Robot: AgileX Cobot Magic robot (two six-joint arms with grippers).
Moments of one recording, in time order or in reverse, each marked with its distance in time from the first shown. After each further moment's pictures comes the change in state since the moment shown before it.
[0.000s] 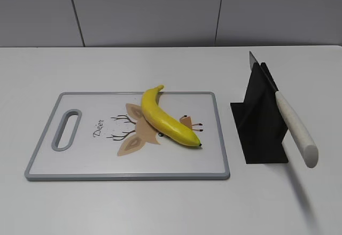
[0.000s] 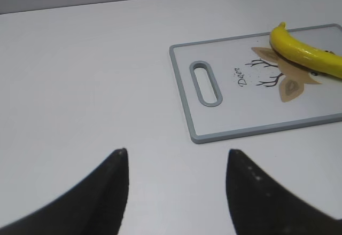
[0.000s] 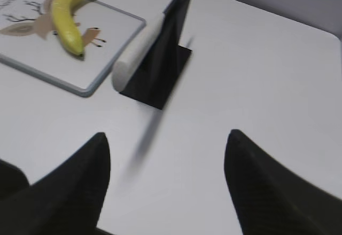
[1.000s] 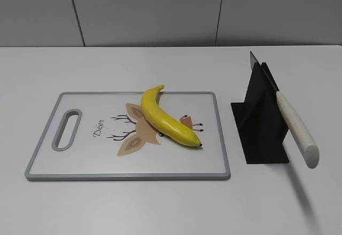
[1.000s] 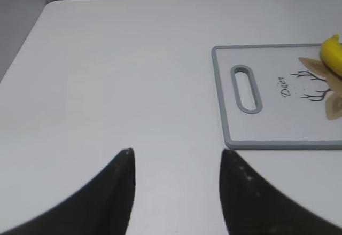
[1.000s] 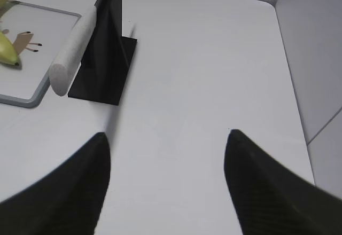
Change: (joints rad) left arm 0.168 0.000 0.000 0.000 -0.003 0.000; right arm -0.219 0.000 0.000 0.000 0.000 0.000
